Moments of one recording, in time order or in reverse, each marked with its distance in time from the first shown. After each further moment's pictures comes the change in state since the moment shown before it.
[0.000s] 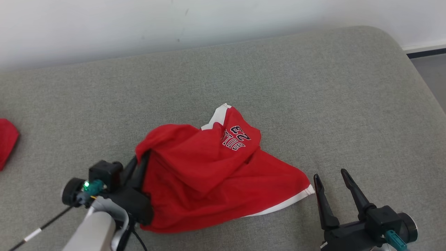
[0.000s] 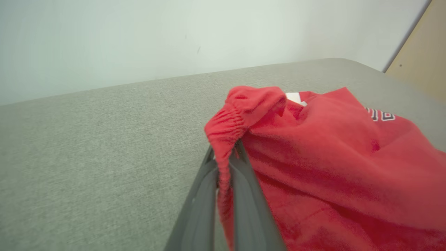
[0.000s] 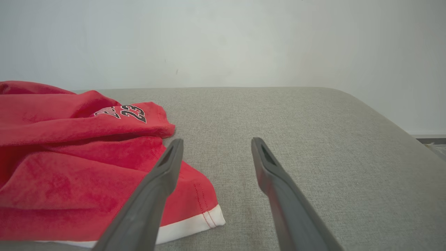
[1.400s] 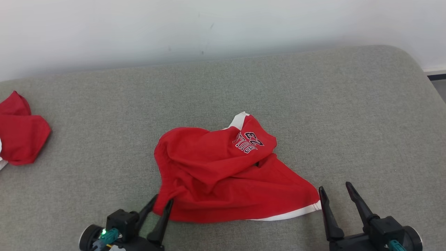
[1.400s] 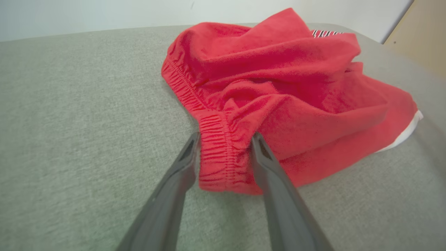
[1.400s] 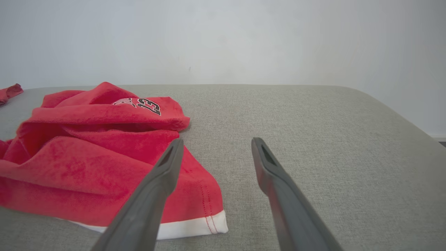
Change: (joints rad) left arm 0.219 0.046 -0.081 -0.118 -0.029 0.000 0.024; right arm 0.043 -0.004 -0.016 0.024 -0.004 0.000 0.000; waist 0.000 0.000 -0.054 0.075
